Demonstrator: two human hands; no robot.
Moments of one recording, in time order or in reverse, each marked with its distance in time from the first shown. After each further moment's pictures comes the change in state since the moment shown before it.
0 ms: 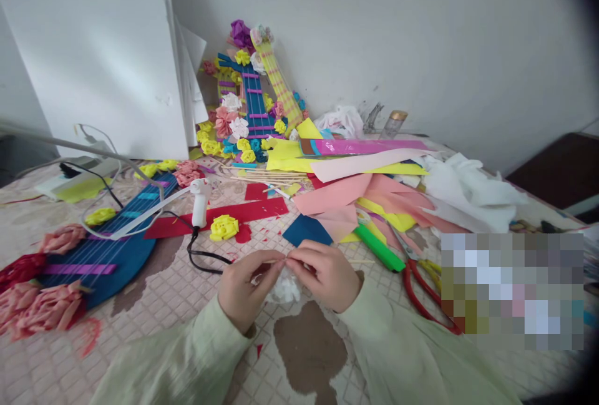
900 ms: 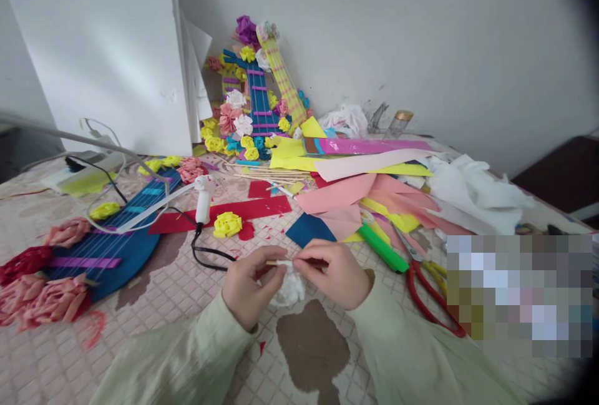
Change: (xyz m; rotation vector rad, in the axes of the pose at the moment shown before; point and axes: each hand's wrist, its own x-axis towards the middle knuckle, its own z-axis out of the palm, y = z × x) left_hand -0.004 -0.004 0.004 -0.249 -0.073 -0.229; right_hand 0.000 0.001 -0.003 0.182 -0.029 0.191
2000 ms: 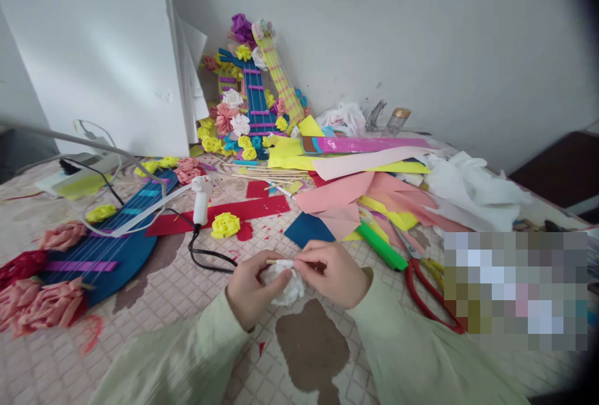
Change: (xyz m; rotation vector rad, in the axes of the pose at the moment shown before) left_hand 0.001 -0.005 0.003 0.029 -0.098 -0.099; right_hand 0.000 -0.001 -0.003 -0.046 -0.089 -0.027
